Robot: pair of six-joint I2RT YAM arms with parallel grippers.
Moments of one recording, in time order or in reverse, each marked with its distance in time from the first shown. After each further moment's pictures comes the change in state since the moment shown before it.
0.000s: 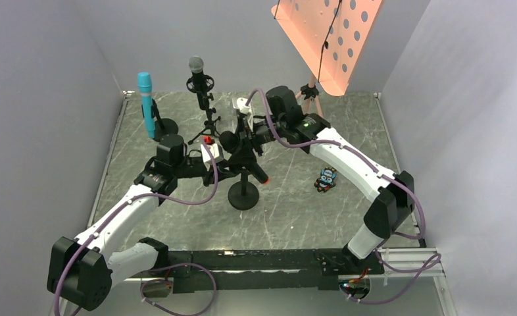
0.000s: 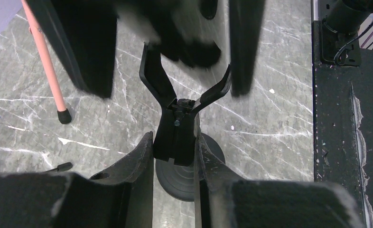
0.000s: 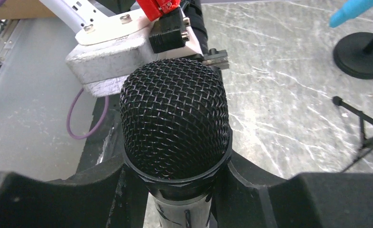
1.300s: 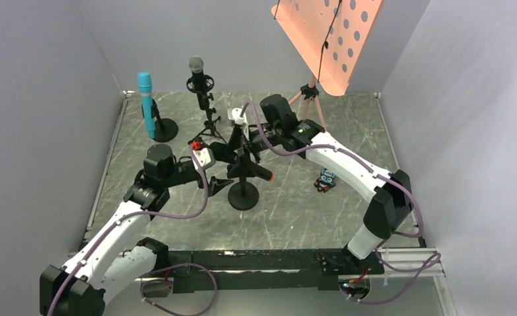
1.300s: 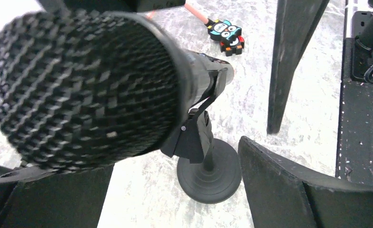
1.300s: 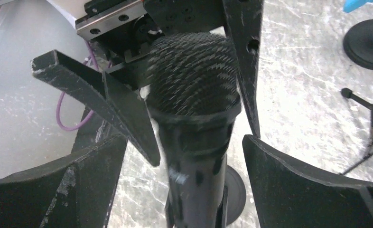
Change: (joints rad) left arm 0.001 -0.175 -0.075 0.068 -0.108 -0.052; right arm 0.047 0.031 -0.057 0.023 0.032 -0.044
